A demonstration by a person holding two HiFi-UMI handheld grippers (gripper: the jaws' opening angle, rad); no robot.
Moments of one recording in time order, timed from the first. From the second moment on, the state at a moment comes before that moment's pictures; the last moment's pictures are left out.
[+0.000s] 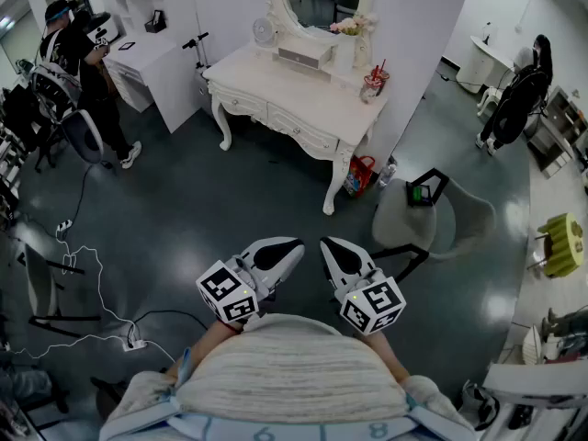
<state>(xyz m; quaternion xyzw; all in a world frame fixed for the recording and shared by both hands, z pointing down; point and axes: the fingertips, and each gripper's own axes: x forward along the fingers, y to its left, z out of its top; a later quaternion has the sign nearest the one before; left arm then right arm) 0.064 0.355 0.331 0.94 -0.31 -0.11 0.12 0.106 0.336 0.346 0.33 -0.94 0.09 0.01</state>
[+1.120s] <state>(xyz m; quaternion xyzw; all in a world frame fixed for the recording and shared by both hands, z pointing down) 0.086 0.328 0.332 0.94 -0.30 -0.10 0.11 0.128 0.309 0.332 0.33 -0.94 0.10 -0.05</state>
